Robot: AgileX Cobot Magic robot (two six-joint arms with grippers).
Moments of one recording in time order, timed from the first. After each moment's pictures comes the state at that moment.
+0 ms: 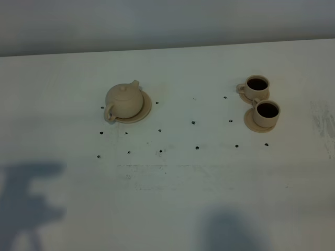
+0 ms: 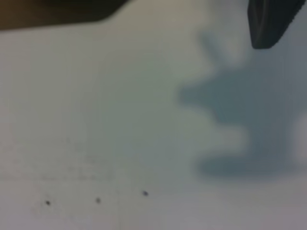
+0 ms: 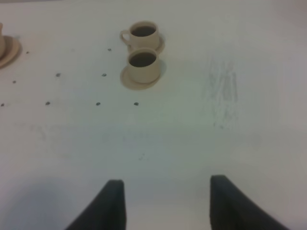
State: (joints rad) left arm 0.14 0.66 -0.77 -0.15 1.11 0.19; right arm 0.04 -0.01 -0.52 0.09 1.12 -0.02
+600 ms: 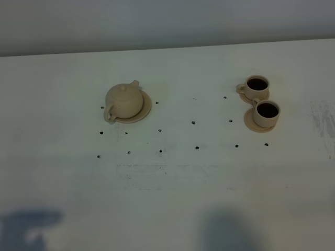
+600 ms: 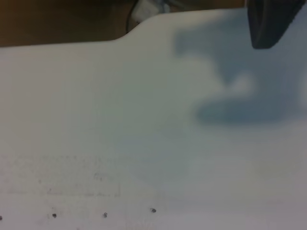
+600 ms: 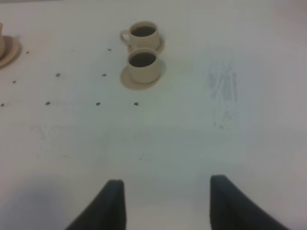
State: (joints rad) left arm 0.14 0.28 -0.51 -0.17 1.09 0.16; right arm 0.04 -0.01 -0.52 0.09 1.12 -0.02
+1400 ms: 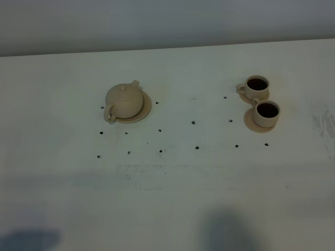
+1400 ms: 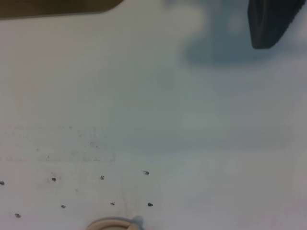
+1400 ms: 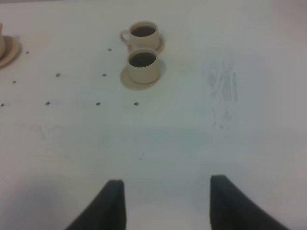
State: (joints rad) left arm 0.14 0.07 -0.46 -0.15 1.07 0.16; right arm 0.04 -0.01 -0.52 0.09 1.12 -0.02
